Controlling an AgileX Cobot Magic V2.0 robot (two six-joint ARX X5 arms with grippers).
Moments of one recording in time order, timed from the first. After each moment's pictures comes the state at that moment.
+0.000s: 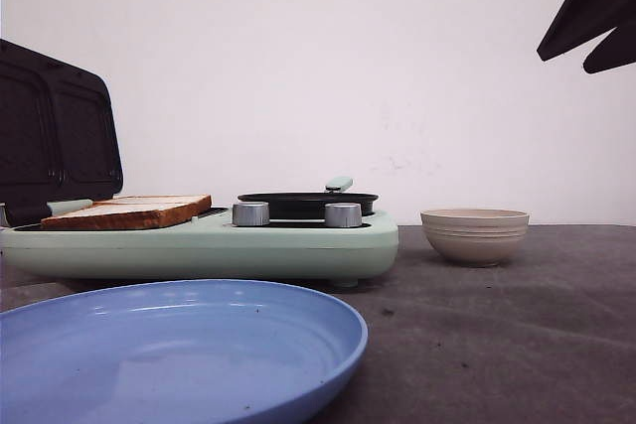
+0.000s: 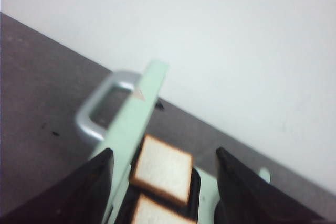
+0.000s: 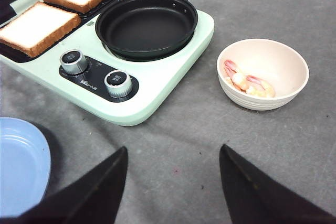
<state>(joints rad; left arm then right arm) 0.16 0.85 1.00 -0.32 0.14 -0.53 0.33 0.74 0.60 -0.30 -0.21 0.03</state>
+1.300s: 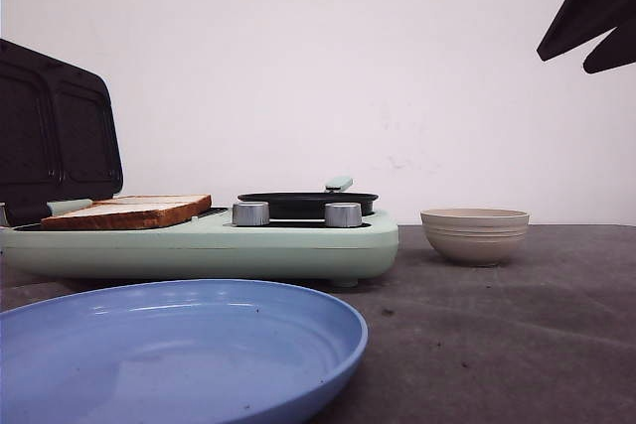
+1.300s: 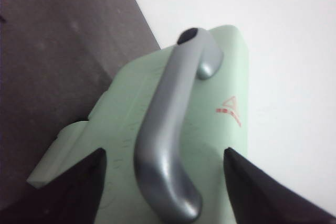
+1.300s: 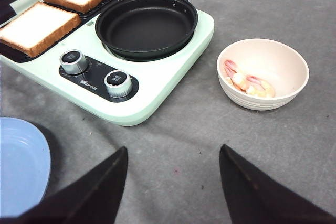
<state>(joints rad) 0.43 1.44 1.04 -0.01 0.76 -0.93 0.33 0.74 0.60 -0.30 -0.21 0.03</state>
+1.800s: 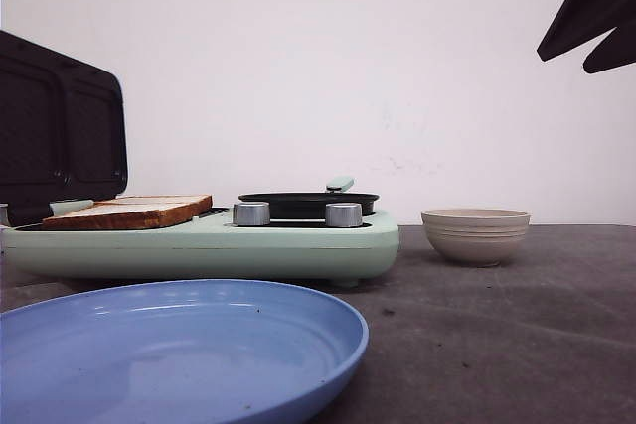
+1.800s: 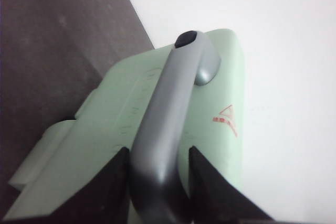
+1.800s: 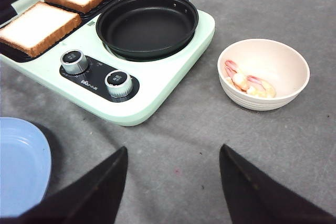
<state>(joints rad) 0.34 1.44 1.05 0.03 0.71 -0.94 0.33 0.74 0.60 -0.30 -0.21 0.03</state>
